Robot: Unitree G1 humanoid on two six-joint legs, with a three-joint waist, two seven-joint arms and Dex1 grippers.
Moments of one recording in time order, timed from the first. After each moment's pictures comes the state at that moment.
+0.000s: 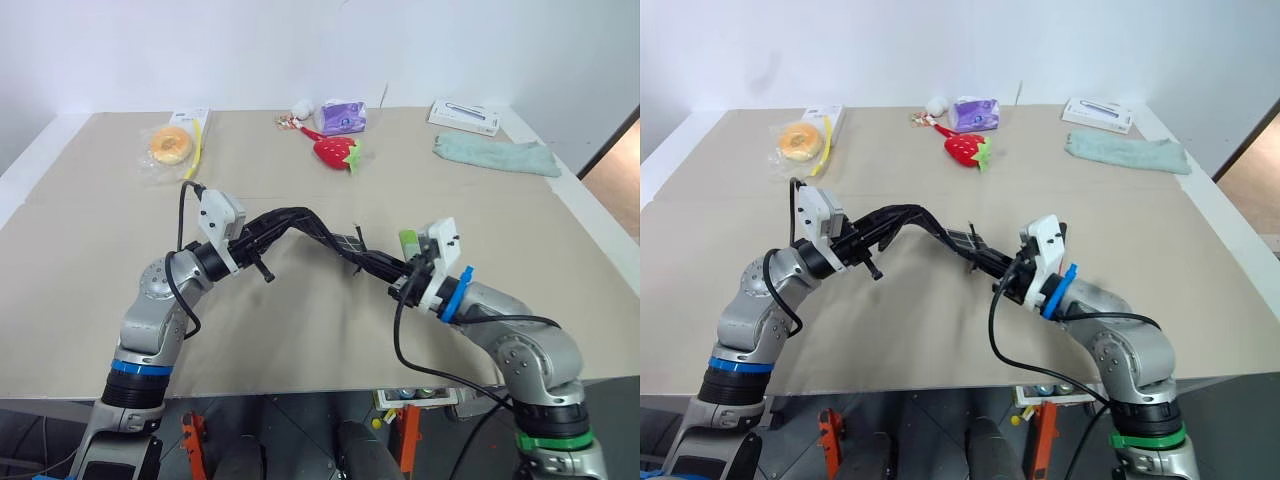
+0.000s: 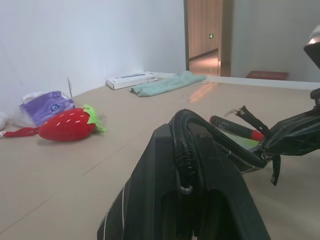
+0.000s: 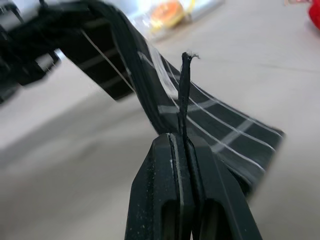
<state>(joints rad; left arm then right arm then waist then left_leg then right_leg) -0.45 0.35 0.00 -0.10 -0.41 0.18 -0.75 -0.33 -0.41 -0.06 -0.38 0.65 0.78 0.53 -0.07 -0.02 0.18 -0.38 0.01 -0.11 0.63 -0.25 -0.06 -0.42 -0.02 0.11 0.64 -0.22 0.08</state>
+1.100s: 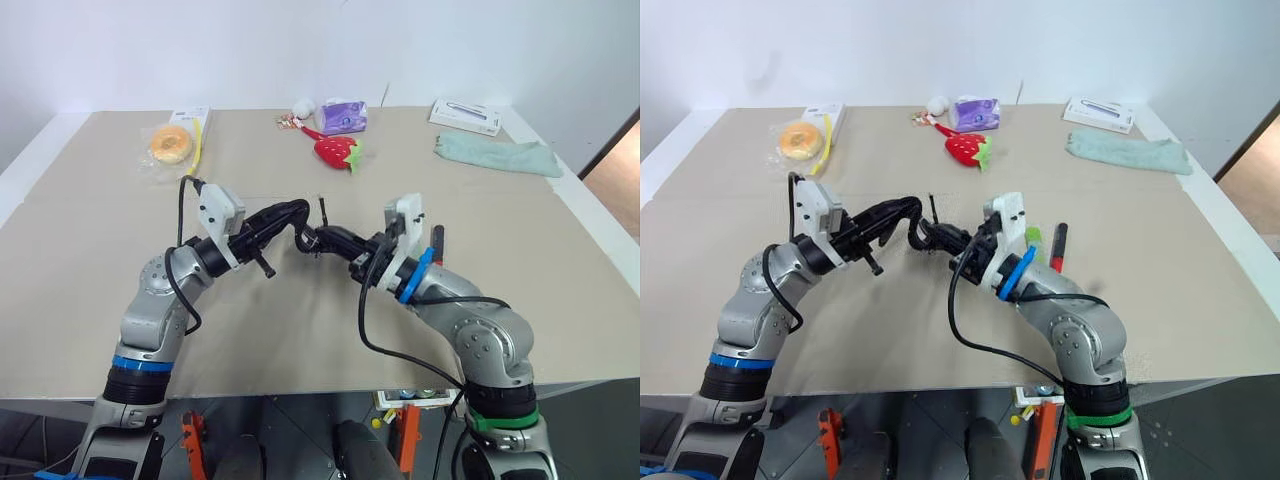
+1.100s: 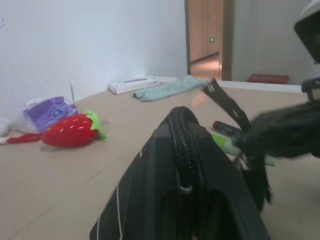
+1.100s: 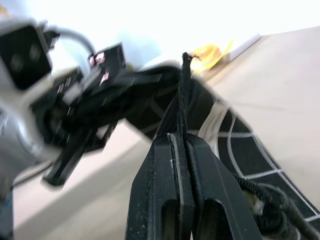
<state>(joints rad) -0.47 0.34 0.01 -0.09 -0.41 0.18 -0.75 -0.45 -0.20 -0.04 -0.38 0.71 0.80 0.40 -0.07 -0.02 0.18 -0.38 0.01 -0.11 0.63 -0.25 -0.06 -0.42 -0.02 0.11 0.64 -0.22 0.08</state>
